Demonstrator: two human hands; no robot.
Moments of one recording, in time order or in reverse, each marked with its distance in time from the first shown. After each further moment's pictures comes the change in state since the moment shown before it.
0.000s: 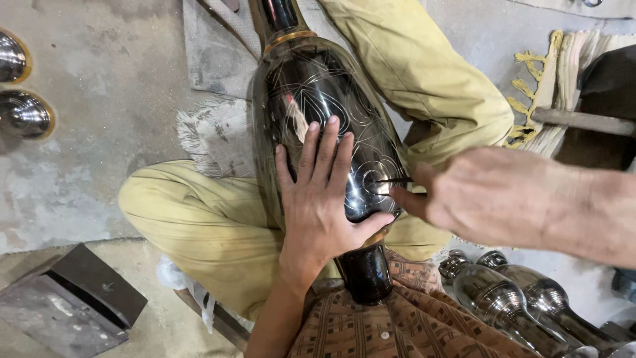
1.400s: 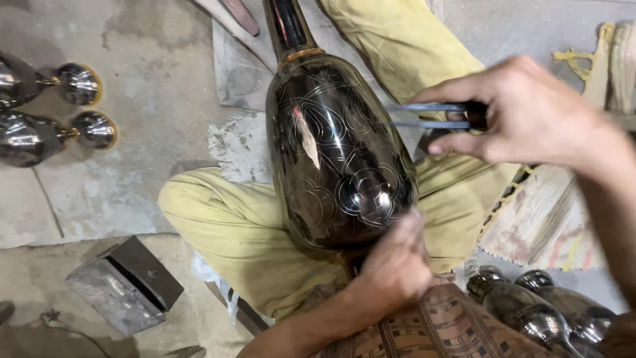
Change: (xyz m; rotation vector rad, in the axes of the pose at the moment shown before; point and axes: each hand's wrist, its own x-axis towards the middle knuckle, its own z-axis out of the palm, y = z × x) left_hand -0.043 0.065 0.070 0.223 -0.540 0.476; right_hand 0.028 0.084 0.074 0.953 1.043 0.205
